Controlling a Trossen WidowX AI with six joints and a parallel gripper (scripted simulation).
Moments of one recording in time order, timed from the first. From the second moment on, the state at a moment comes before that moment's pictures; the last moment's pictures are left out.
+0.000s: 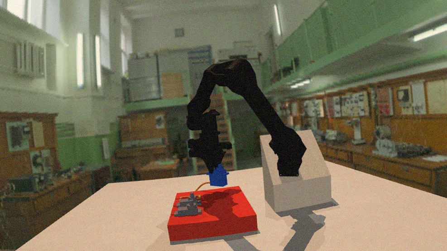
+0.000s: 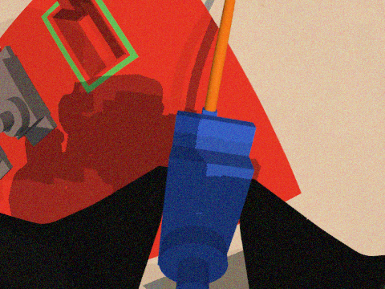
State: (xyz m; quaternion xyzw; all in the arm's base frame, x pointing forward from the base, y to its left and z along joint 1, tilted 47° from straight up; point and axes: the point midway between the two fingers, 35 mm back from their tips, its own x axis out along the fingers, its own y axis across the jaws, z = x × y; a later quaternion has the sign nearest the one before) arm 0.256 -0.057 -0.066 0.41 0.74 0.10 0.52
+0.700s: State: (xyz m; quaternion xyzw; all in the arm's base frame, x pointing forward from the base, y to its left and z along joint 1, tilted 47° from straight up) arm 0.252 -0.035 -0.041 0.34 0.72 0.20 0.57
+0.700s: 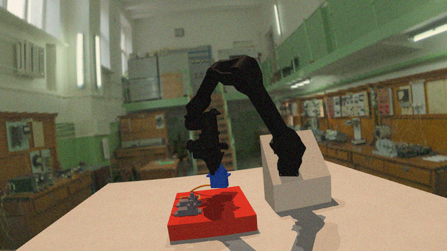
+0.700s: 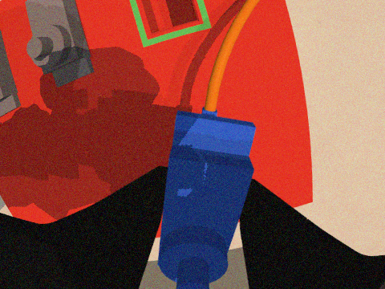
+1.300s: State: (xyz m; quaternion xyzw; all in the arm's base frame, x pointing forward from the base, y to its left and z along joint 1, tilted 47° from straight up) arm 0.253 -0.034 -0.041 0.21 0.67 0.34 0.63
